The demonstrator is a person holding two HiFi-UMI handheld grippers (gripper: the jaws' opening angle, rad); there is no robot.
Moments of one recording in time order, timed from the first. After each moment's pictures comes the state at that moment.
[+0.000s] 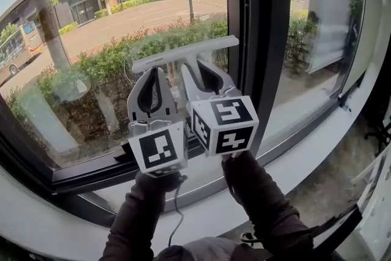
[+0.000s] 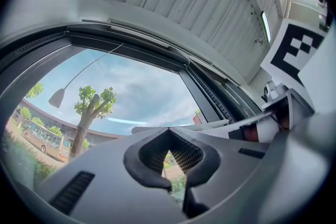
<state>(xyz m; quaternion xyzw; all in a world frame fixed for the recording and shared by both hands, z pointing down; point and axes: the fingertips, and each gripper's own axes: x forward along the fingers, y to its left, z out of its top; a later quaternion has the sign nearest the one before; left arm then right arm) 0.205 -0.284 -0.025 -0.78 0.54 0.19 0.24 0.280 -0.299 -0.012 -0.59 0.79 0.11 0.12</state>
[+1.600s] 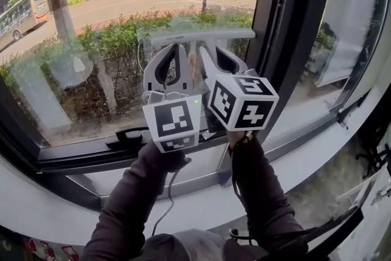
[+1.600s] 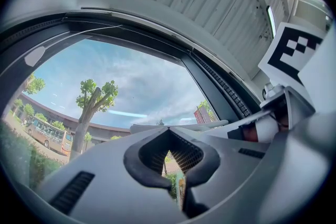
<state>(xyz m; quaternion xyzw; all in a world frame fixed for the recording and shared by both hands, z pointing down) 0.228 -0.339 -0.022 -0.79 0.56 0.17 0.22 0.299 -0.355 -0.005 -0.57 0.81 0.05 0.11</state>
